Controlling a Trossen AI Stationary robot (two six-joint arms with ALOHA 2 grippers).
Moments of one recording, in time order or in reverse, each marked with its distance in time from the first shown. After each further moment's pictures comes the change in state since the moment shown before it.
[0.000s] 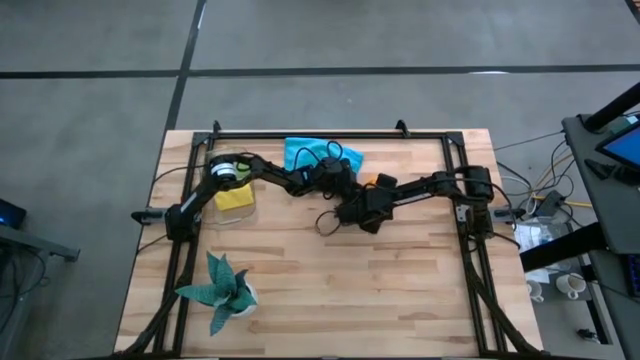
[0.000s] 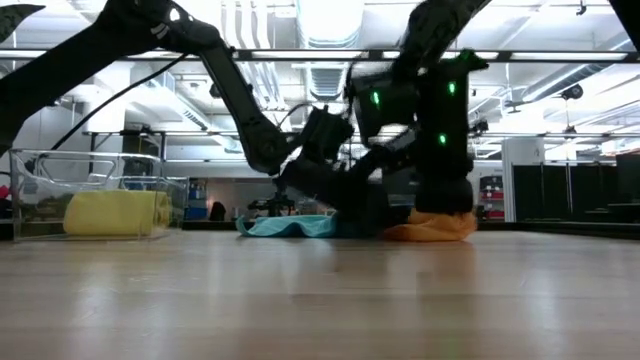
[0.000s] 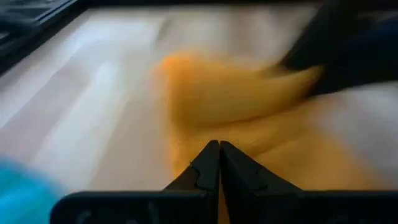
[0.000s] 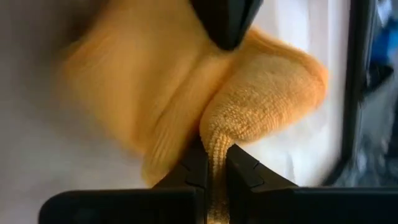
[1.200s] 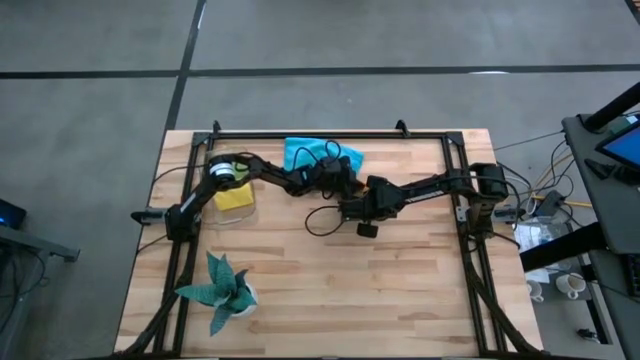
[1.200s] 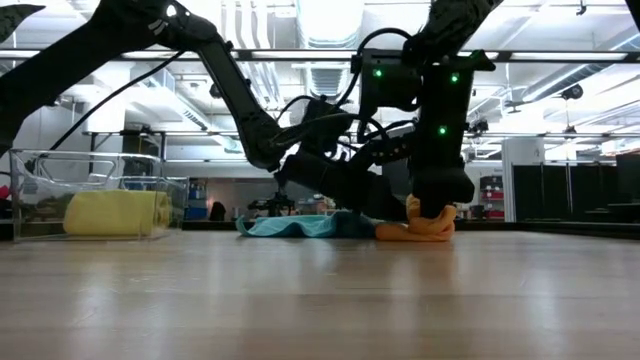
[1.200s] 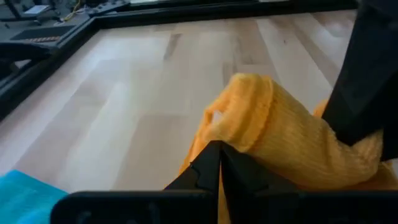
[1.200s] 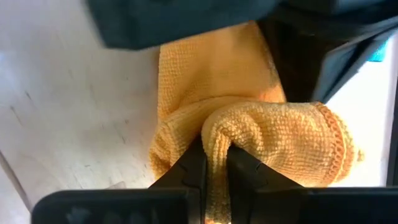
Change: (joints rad) left arm -0.006 -0.022 -0.010 0.042 -0.026 0.045; right arm -0.010 -0.100 -0.094 0.276 -0.139 -0.294
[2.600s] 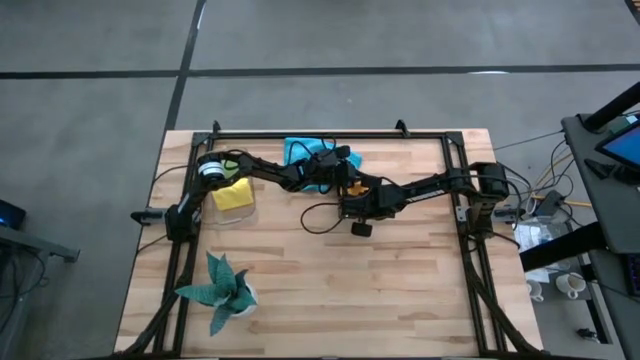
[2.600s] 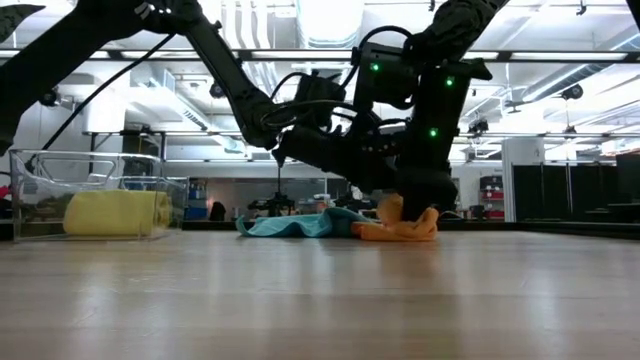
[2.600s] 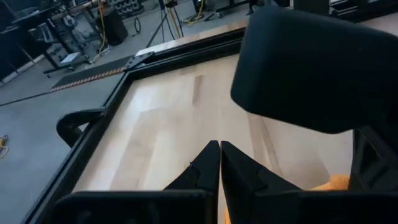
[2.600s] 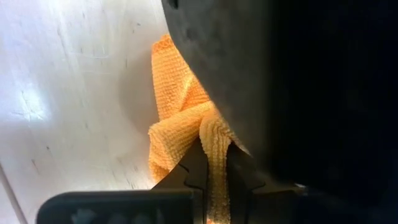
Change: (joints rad) left arm -0.009 -0.117 -0.021 0.003 -0.032 0.161; right arm -0.024 -0.002 -0.036 0.162 -0.004 -0.064
